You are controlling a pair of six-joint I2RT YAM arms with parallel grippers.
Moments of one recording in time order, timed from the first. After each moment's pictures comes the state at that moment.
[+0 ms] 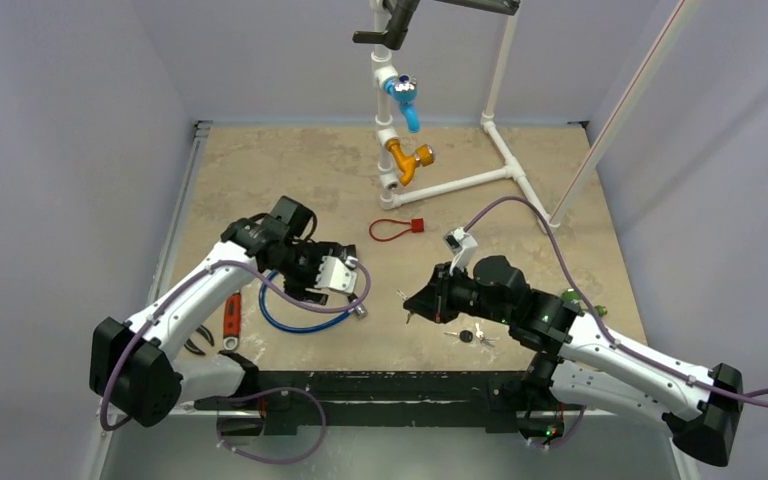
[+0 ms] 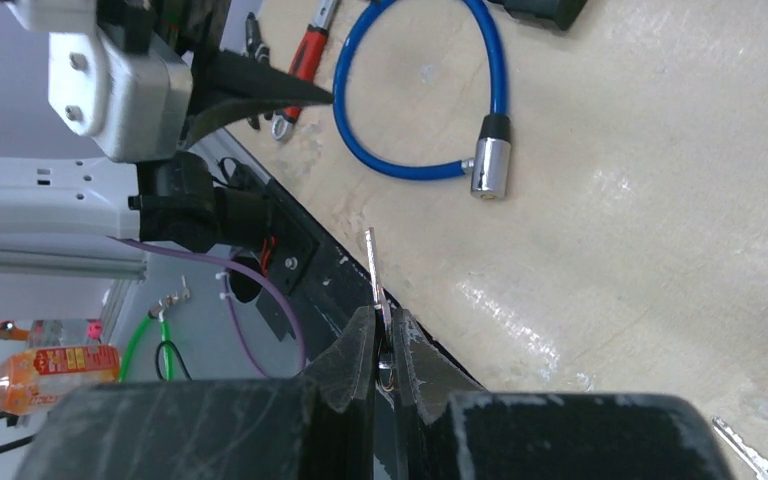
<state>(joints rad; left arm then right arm) -0.49 1.21 0.95 -0.98 0.41 1.23 0.96 0.79 0.64 -0.25 -0.09 0.75</state>
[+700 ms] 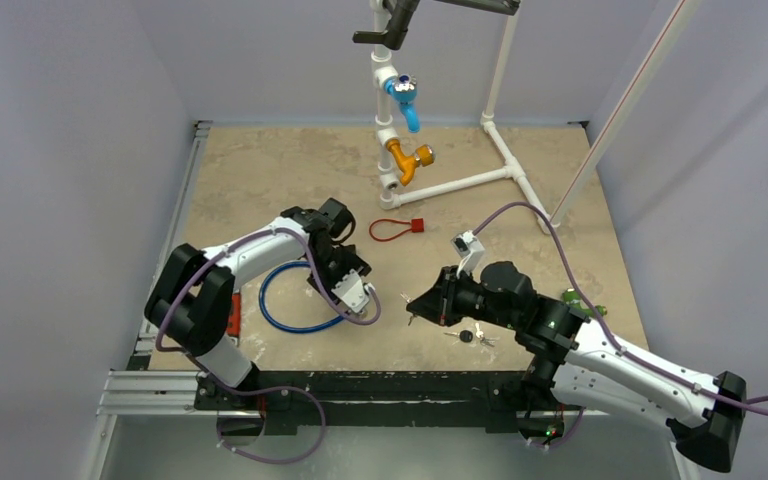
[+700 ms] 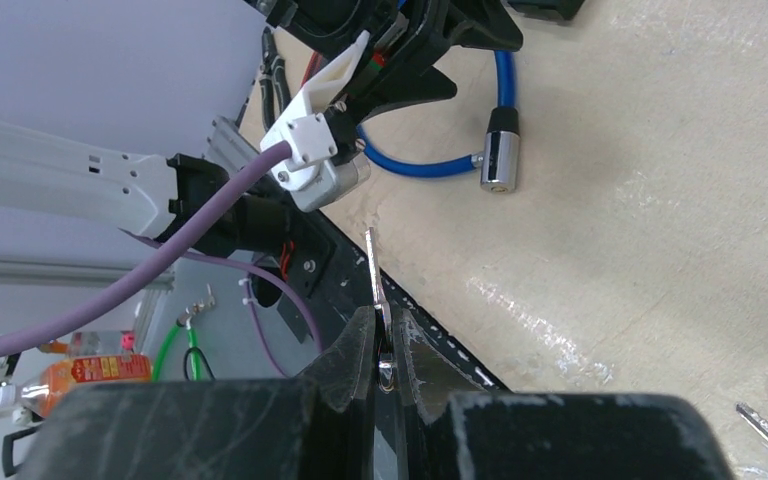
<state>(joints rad) -0.58 1.61 1.06 -0.88 0.42 1.74 0.96 0.72 0.59 -0.25 -0.09 0.83</state>
